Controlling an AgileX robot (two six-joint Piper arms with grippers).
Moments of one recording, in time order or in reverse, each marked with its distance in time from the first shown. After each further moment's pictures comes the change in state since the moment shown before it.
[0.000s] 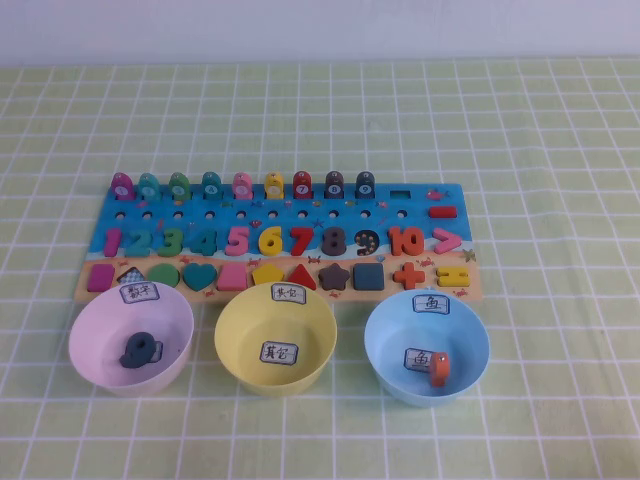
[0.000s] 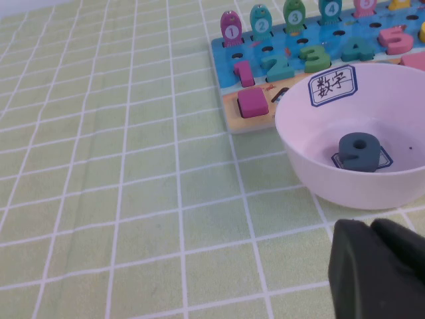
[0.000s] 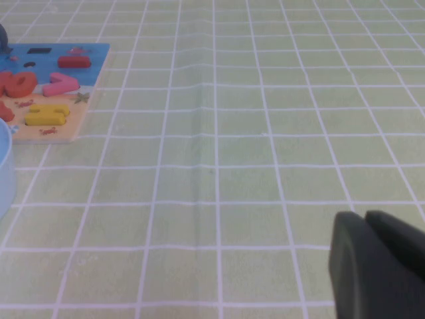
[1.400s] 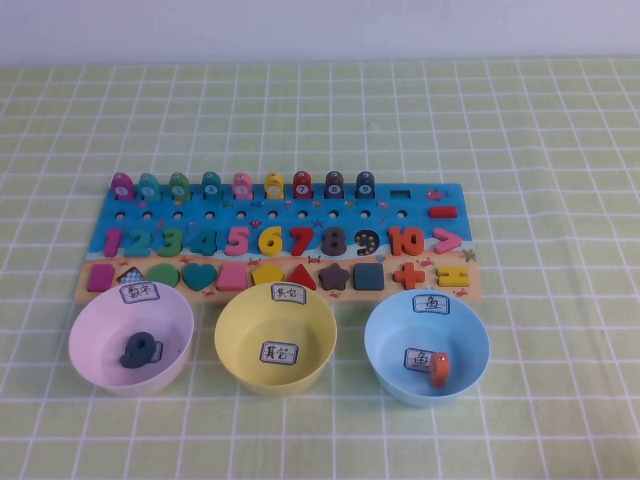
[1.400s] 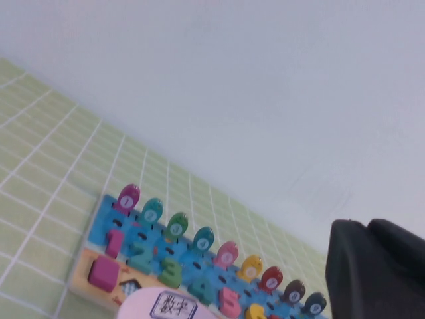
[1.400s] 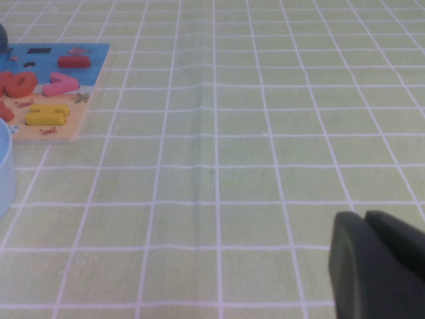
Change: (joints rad) right arm 0.000 0.000 0.000 0.000 0.000 0.000; left arm 0.000 0.000 0.000 -0.387 -0.414 -0.396
